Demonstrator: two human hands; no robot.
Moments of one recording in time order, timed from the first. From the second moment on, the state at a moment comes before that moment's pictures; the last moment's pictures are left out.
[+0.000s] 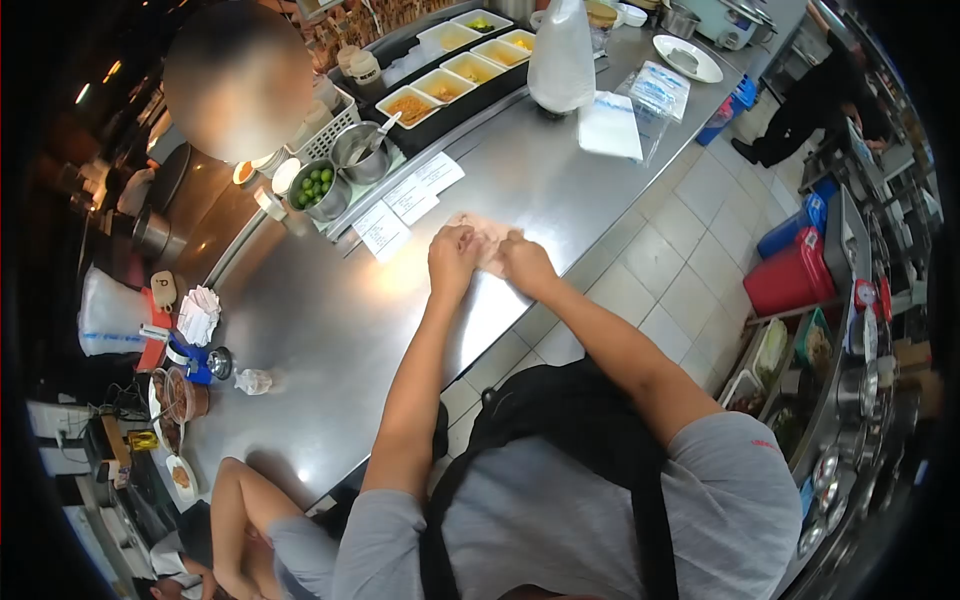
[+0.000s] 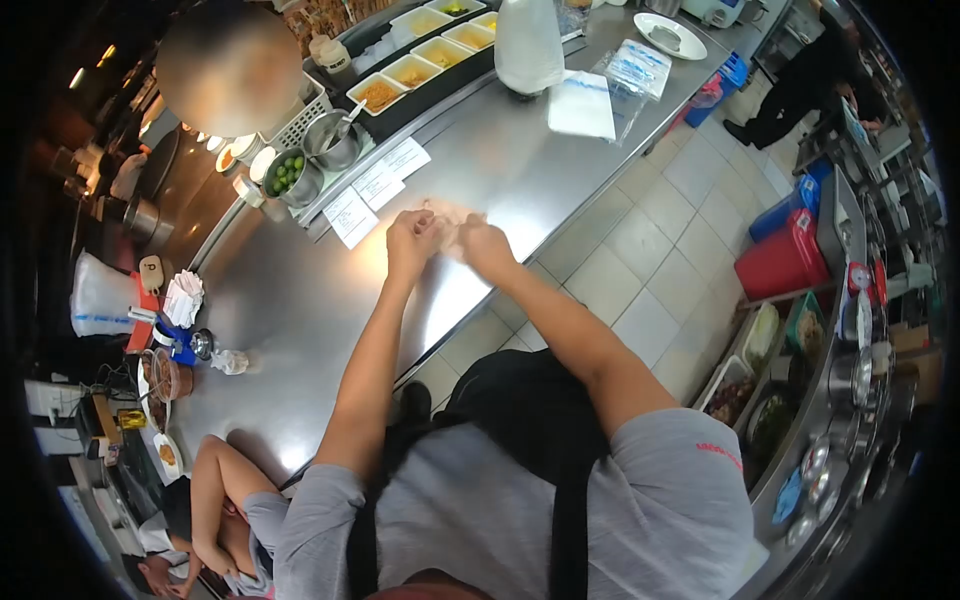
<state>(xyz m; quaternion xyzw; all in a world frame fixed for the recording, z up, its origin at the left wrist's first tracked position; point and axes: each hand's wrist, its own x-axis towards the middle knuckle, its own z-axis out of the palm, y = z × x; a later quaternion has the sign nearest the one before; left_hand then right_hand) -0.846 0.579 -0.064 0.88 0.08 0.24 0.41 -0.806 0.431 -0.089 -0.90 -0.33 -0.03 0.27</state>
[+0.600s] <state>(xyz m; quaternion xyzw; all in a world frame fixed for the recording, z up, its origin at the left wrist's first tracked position) -0.790 0.399 -0.083 0.87 0.30 0.33 0.18 -0.328 0.238 -0.127 -0.80 -0.44 -0.03 0.41</state>
